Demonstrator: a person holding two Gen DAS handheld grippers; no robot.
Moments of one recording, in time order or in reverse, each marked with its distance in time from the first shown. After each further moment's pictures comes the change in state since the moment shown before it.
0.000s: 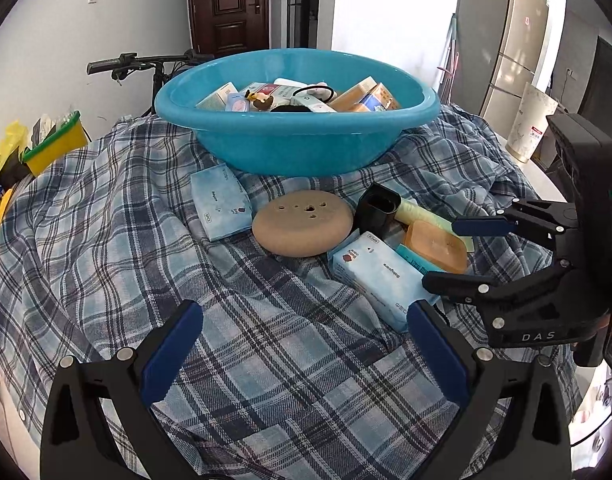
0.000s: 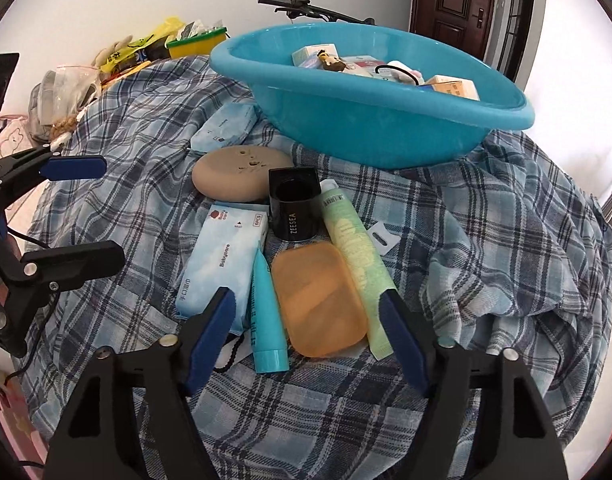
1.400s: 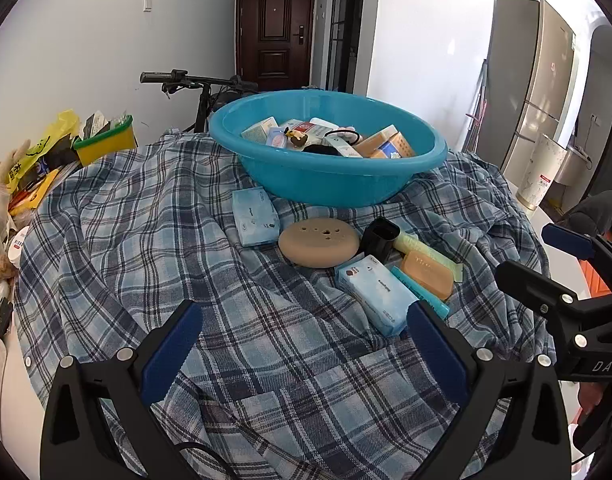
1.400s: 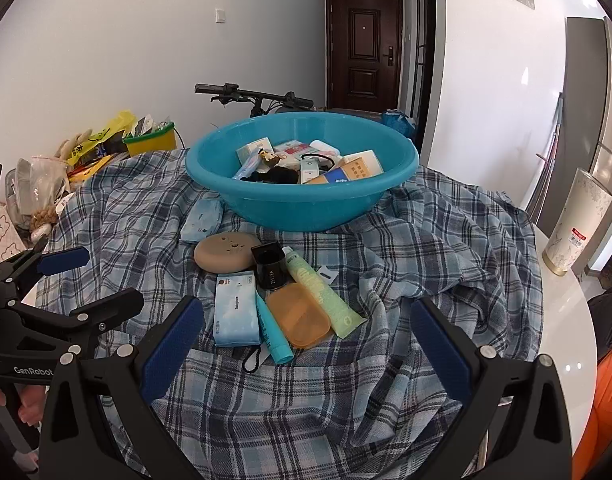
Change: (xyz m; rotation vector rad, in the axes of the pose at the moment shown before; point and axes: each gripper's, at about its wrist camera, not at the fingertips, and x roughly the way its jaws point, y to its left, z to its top) left arm -0.051 -0.009 -0.021 -0.126 -0.133 0.090; right arm -0.098 0.027 -0.016 0.202 -0.255 -0.233
